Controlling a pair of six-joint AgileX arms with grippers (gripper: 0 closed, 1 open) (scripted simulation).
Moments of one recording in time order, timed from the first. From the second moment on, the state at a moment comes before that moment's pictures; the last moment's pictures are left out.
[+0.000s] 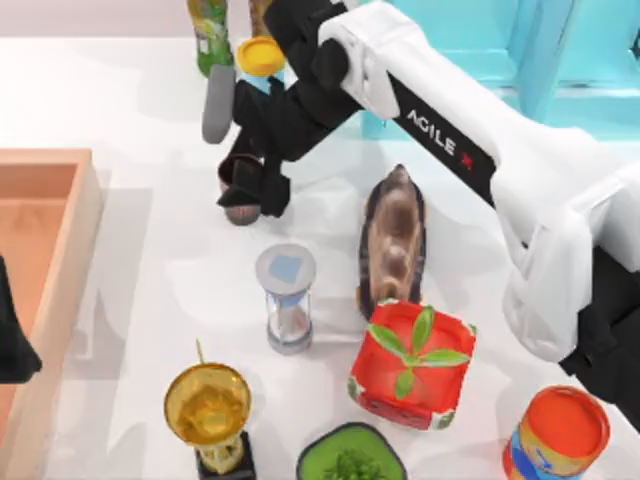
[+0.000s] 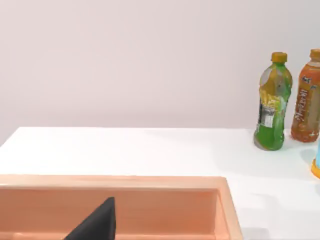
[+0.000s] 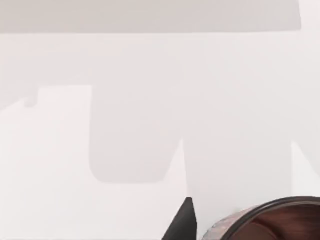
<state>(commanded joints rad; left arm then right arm) 0.00 0.00 0.00 0.00 0.00 0.00 0.59 2.94 2.90 -1.08 -0.54 -0.83</state>
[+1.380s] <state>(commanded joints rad) 0.00 0.00 0.00 0.00 0.00 0.00 0.41 1.94 1.71 -0.74 -0.18 -0.50</state>
